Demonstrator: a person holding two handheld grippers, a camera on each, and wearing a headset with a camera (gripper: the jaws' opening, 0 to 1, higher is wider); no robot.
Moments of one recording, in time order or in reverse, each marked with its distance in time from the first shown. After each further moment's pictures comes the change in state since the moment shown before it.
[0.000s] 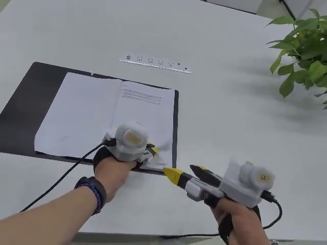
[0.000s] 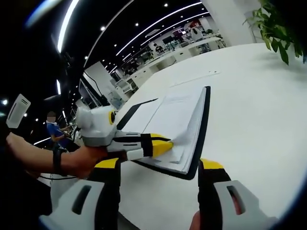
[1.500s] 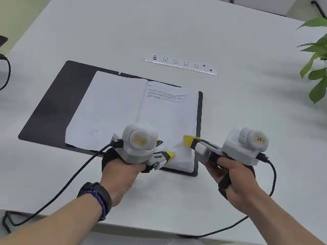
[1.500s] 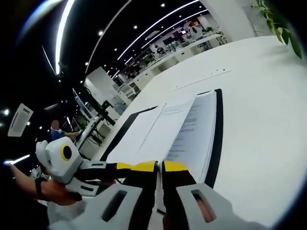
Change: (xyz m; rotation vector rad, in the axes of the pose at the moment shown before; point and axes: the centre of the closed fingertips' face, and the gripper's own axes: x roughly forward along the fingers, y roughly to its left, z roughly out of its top) left arm -0.047 0.007 -0.009 0.030 -0.012 0.031; right arm 0.071 -0.013 0.034 0.058 -0.033 0.051
